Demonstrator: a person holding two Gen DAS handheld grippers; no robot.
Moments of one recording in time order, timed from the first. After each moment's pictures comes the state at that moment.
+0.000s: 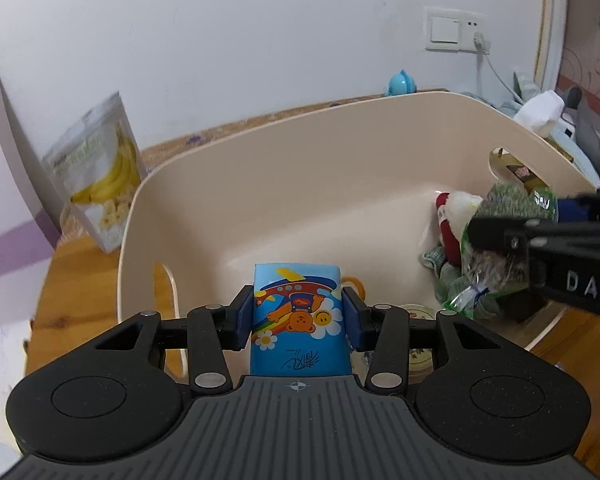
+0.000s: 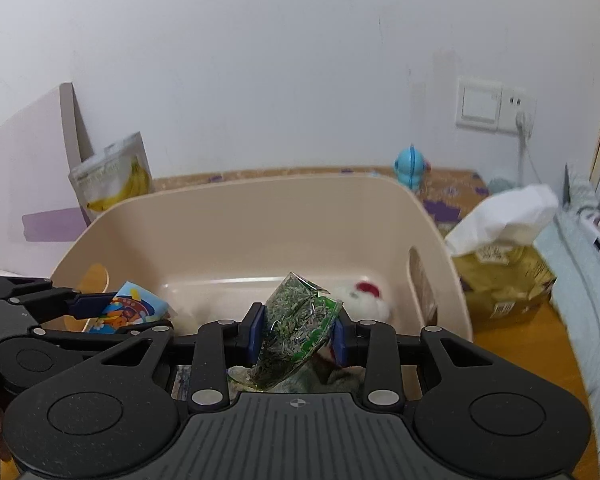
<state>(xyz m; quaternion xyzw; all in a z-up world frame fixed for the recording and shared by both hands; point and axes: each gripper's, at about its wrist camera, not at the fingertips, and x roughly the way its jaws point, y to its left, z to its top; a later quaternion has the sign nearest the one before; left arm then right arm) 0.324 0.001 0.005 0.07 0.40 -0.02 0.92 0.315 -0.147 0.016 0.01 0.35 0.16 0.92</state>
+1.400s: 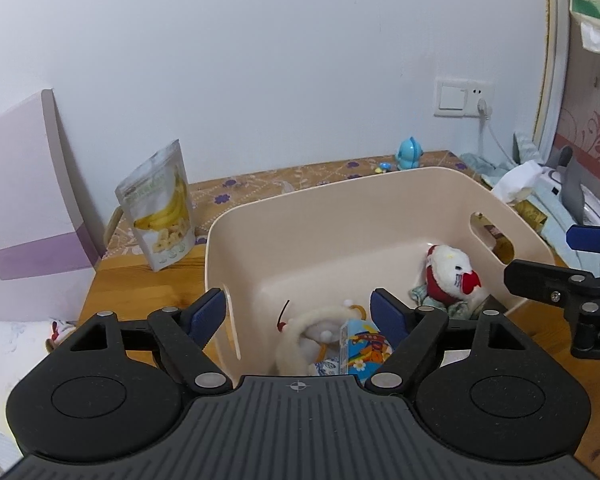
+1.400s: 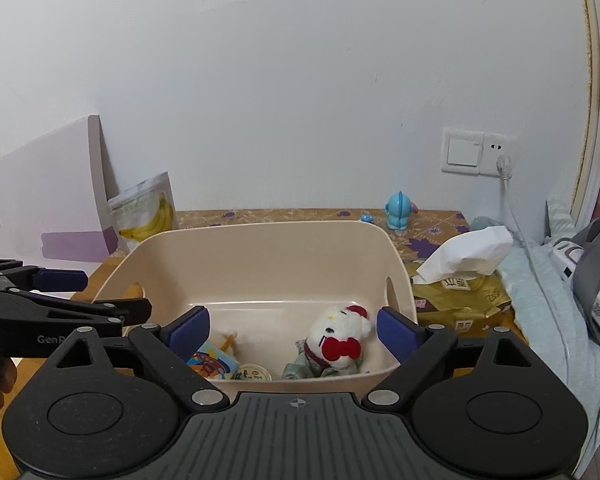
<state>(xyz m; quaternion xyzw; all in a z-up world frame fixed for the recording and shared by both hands) 0.256 0.012 0.073 0.05 0.33 0.01 0.94 0.251 -0.168 0.068 0.01 0.29 0.16 0.94</state>
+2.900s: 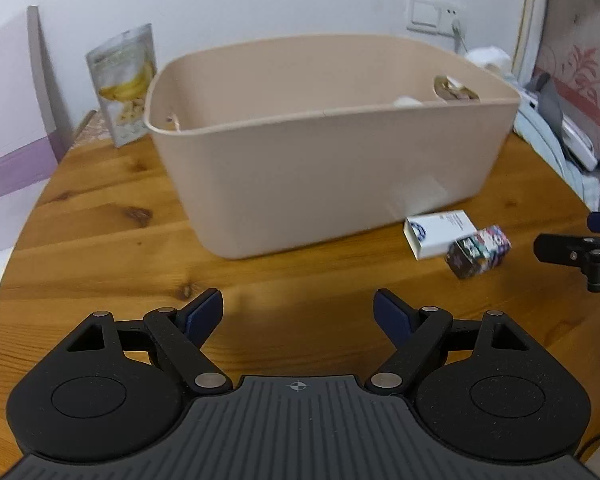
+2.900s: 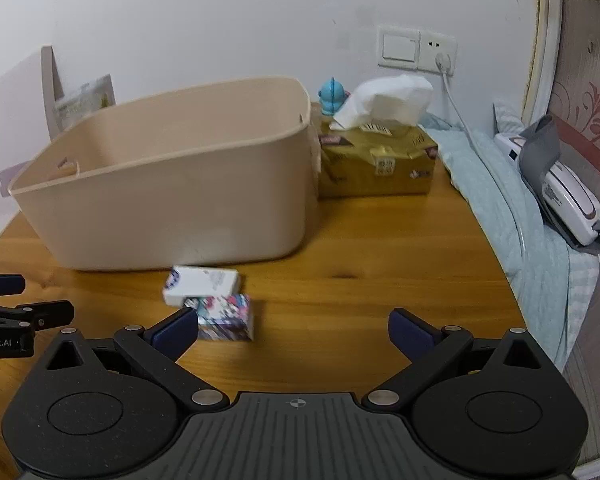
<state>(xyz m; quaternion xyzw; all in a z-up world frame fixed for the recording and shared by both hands) 0.194 -0.007 -0.035 0.04 0.40 -0.02 0.92 0.198 -0.230 -0.030 -0.01 0.38 0.09 0.92</state>
